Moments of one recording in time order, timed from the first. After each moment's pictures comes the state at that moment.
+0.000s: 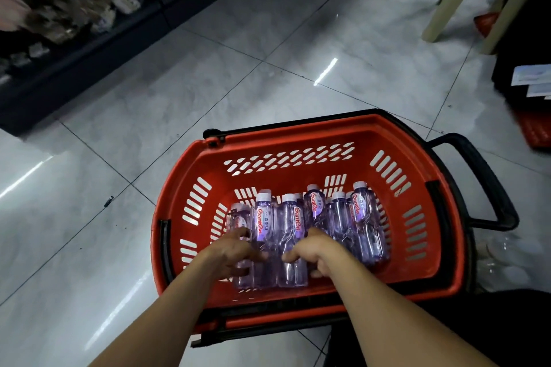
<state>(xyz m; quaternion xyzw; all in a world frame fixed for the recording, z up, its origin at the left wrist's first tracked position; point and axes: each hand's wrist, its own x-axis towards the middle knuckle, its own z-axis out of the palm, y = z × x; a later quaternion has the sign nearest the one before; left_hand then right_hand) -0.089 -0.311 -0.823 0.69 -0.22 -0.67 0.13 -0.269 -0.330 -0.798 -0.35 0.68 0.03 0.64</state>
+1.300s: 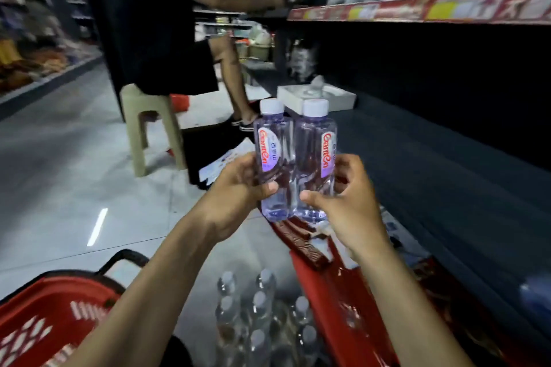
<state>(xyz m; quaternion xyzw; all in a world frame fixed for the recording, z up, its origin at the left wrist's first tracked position) -0.565 -0.237 -0.526 0.06 -0.65 -0.72 0.24 -0.659 -0.086 -0.518 -0.29 0.72 -0.63 0.06</state>
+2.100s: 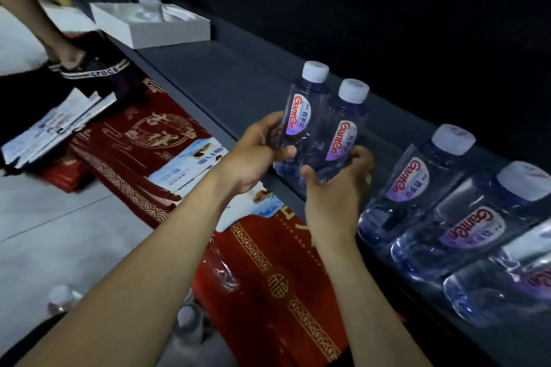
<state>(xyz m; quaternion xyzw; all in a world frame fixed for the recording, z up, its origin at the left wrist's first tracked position) -0.820 -0.079 -0.587 -0.10 -0.64 -0.76 0.04 -0.774 0.061 -0.583 0.03 0.84 -0.50 -0.22</state>
